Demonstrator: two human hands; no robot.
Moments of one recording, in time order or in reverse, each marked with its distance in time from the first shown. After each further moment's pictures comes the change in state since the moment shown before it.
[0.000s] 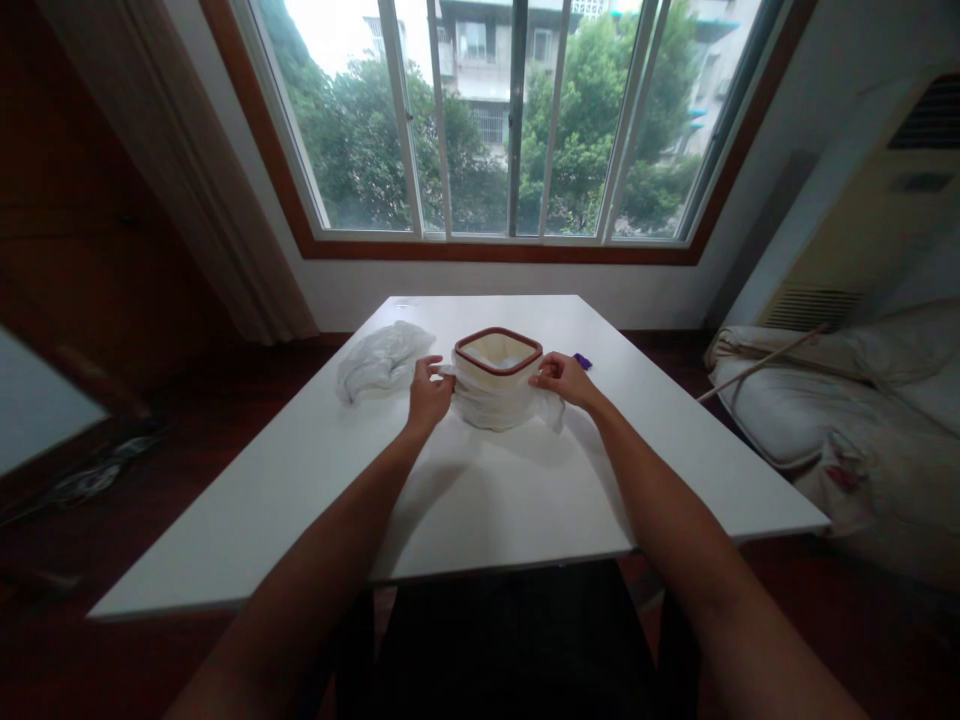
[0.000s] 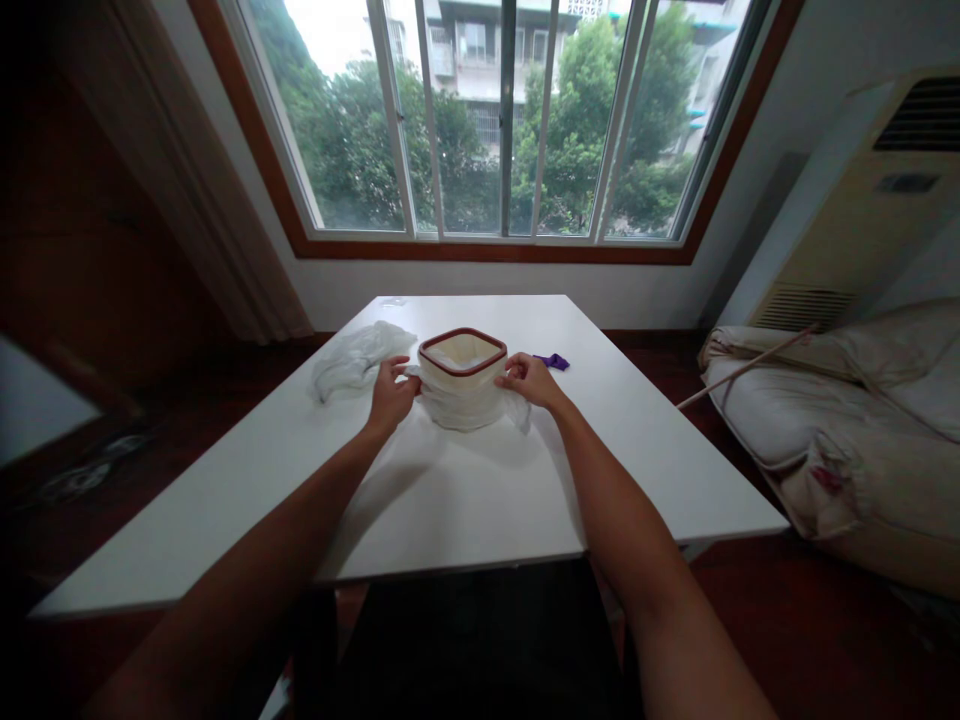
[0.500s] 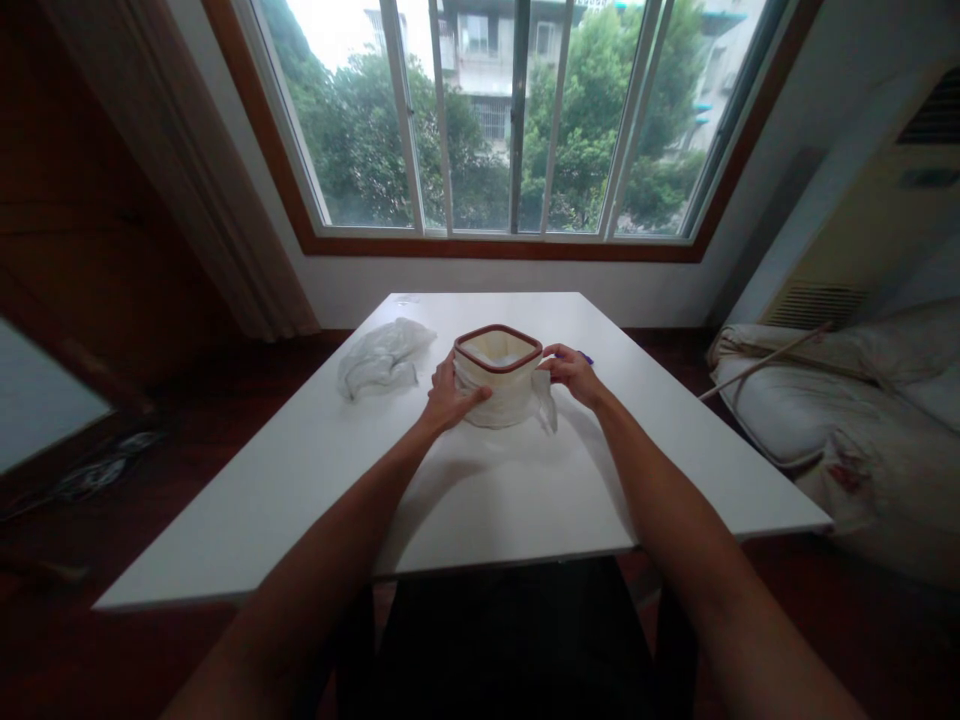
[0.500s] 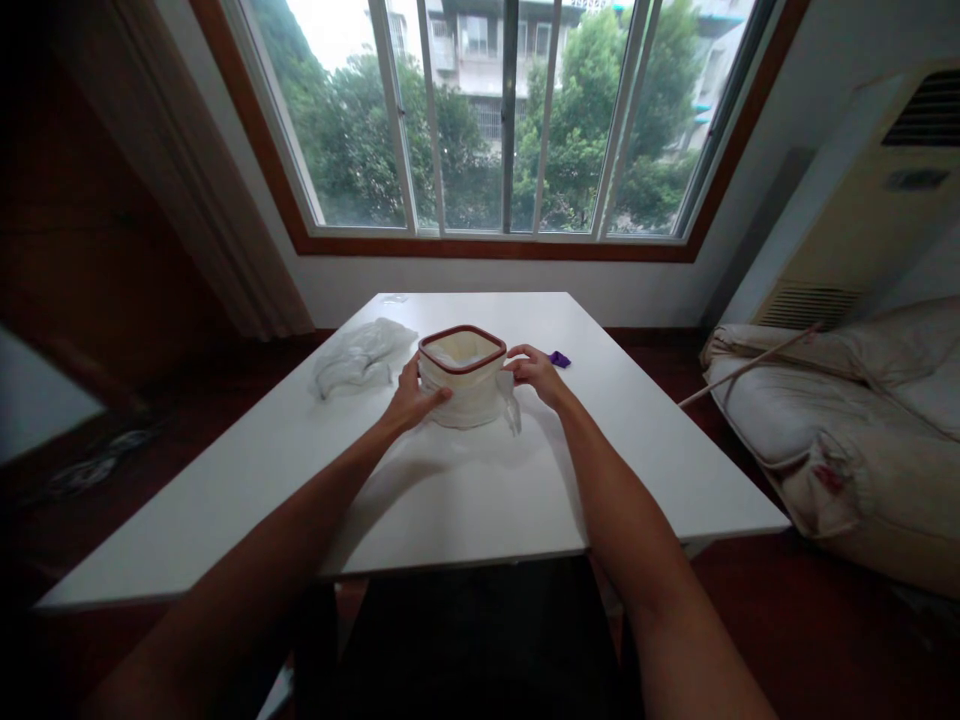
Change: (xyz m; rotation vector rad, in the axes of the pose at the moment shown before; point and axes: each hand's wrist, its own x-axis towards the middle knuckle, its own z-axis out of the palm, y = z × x) left_hand -0.011 -0.004 0.007 0.111 -0.249 0.270; right_hand -0.001 -0.012 -0.001 0.359 -0.008 0.107
